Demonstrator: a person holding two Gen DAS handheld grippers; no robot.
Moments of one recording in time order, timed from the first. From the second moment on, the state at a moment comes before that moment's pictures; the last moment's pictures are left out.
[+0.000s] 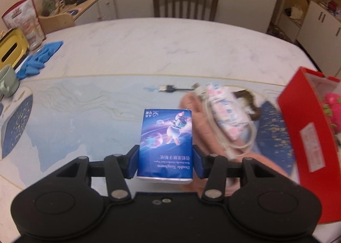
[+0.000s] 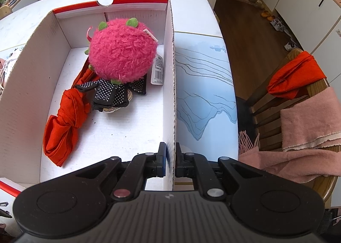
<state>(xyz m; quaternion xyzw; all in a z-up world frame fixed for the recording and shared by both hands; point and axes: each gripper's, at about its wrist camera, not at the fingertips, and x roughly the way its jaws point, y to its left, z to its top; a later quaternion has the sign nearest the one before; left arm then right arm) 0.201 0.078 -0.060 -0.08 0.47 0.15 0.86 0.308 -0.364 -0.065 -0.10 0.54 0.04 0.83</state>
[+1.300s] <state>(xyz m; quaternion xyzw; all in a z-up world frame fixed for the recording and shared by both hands) 0.282 -0.207 -0.057 0.10 0.48 -0.13 0.86 0.307 -0.378 -0.064 -0.08 0.53 0.07 0.84</state>
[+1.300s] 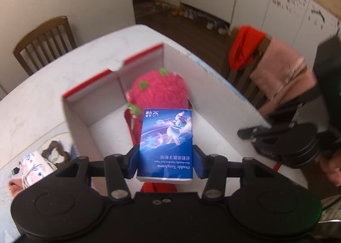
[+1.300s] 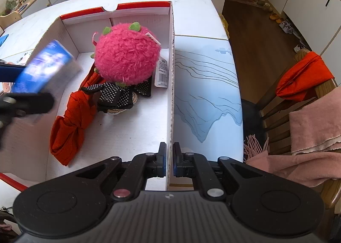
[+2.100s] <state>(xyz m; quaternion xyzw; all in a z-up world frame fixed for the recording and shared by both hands) 0.309 -0.243 -0.137 0.14 0.59 -0.19 0.77 0.303 -0.378 -0.064 -0.08 0.53 0.08 0.84</state>
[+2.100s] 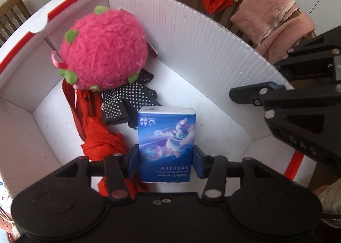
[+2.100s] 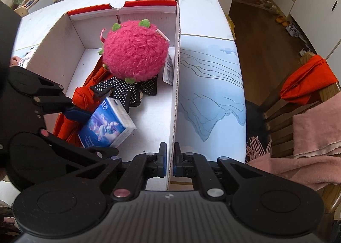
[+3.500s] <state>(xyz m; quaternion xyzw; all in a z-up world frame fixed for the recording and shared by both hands) 0.267 -0.181 -0.040 0.05 0.46 -0.15 0.87 0.304 -0.377 -0.066 -0.08 0.54 0.07 0.84</state>
